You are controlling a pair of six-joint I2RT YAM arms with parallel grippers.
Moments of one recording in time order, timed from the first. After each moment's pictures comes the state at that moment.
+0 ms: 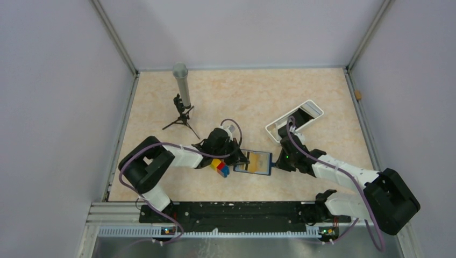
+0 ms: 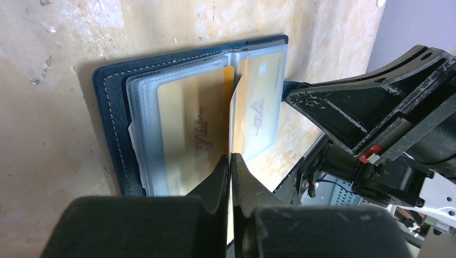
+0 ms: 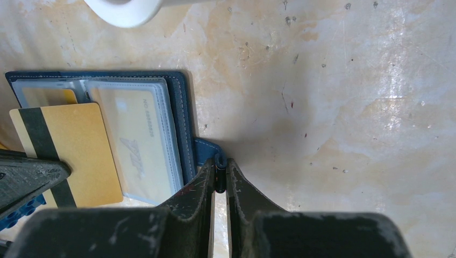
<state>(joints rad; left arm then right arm) -0.76 1.64 0.63 0.36 0.39 -1.02 0.64 1.16 0.46 -0.30 0.12 0.87</state>
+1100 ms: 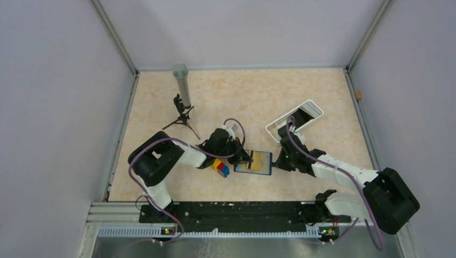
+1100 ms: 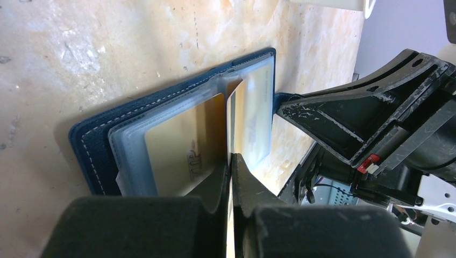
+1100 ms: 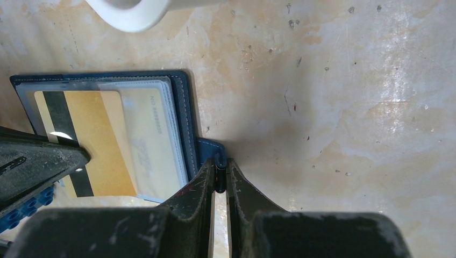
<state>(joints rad) -0.75 1.76 0.63 0.54 0.43 -1.02 0.64 1.17 0.46 -0.29 0.12 0.87</state>
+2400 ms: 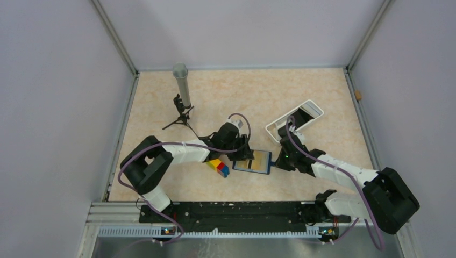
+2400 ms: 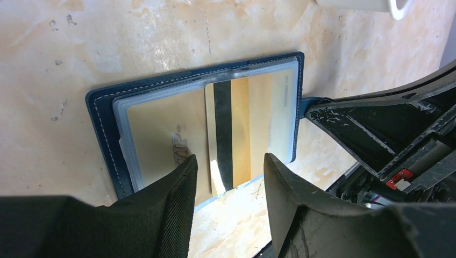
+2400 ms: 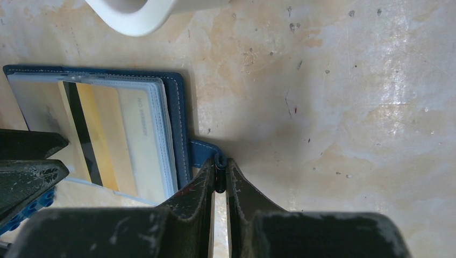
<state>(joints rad) -0.82 1.66 0.82 0.06 0.21 -0.84 0.64 1.17 0.47 -0.29 0.12 0.87</state>
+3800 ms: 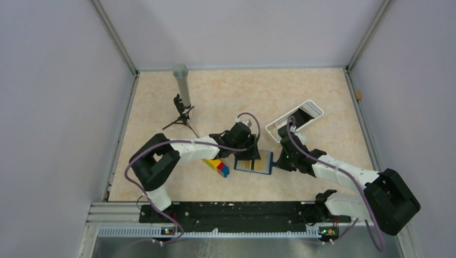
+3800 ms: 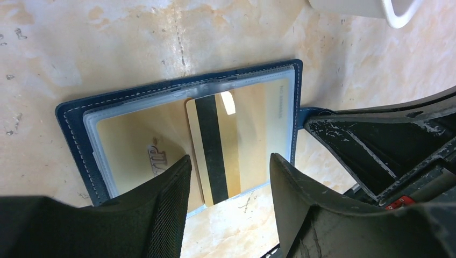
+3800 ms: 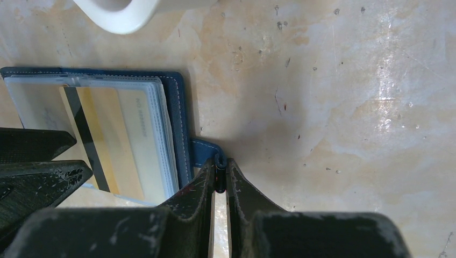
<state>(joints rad) -0.90 1.74 0.98 -0.08 0.11 -0.84 0.64 1.16 0.47 -0.31 0.14 0.87</state>
